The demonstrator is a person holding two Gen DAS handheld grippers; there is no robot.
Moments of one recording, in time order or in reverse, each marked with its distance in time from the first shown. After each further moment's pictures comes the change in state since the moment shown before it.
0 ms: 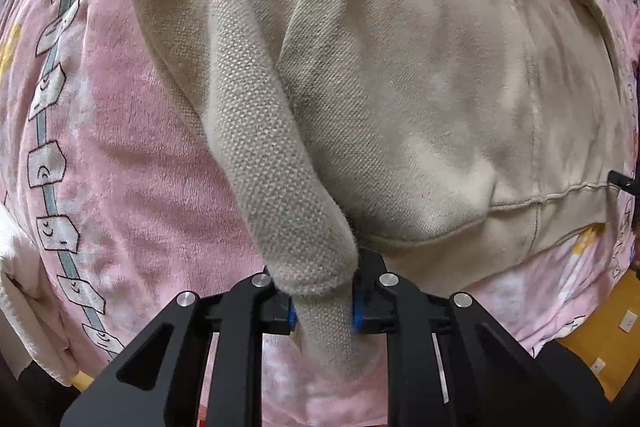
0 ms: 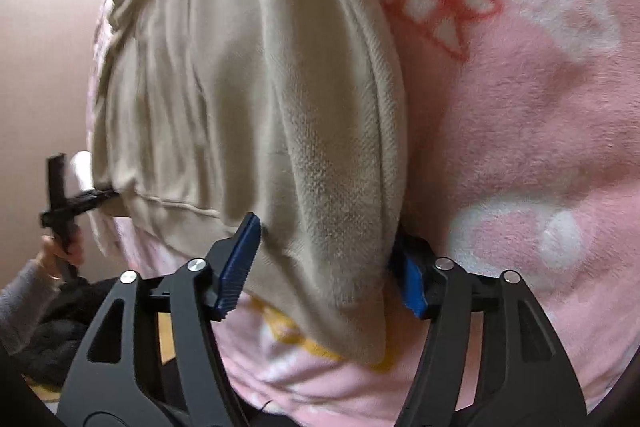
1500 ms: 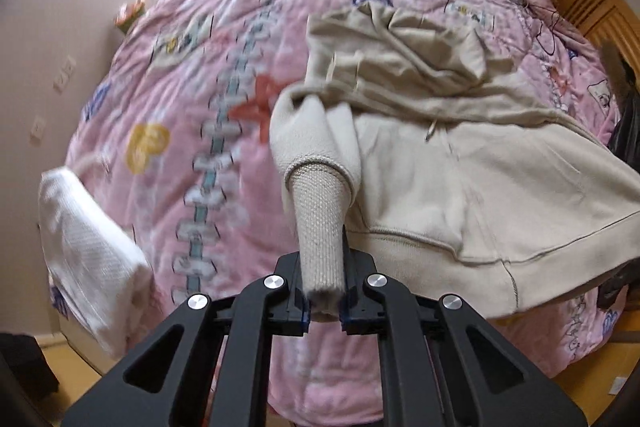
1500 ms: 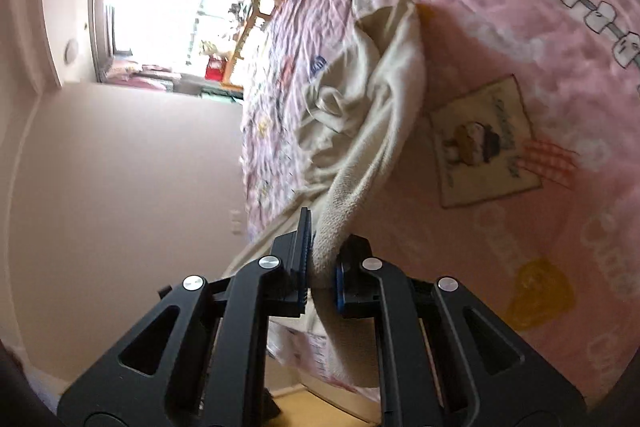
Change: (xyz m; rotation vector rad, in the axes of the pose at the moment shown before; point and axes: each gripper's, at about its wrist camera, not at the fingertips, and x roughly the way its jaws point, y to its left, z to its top) left arm -0.271 0.042 -0.050 -0.117 -0.473 0.098; right arm -0.237 0.147 0.015 0.207 -0.489 0.468
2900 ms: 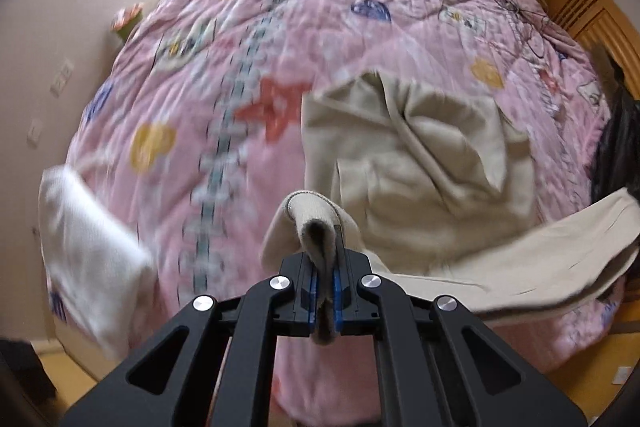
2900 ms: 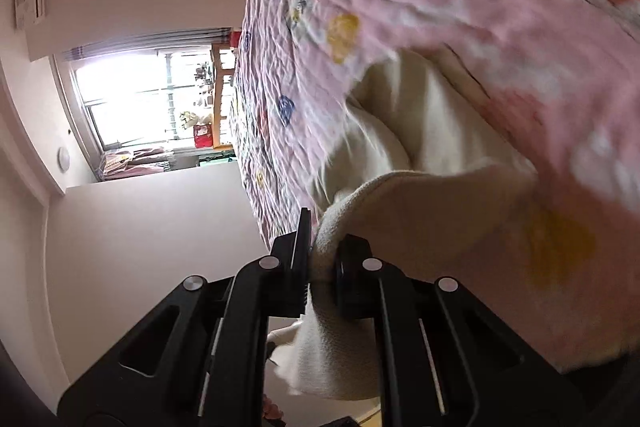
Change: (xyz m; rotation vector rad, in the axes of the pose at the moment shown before) left arm -0.003 0.023 -0.006 0.014 -0.042 -0.019; right arm -0.010 -0.073 0.015 0.317 -0.107 0.018
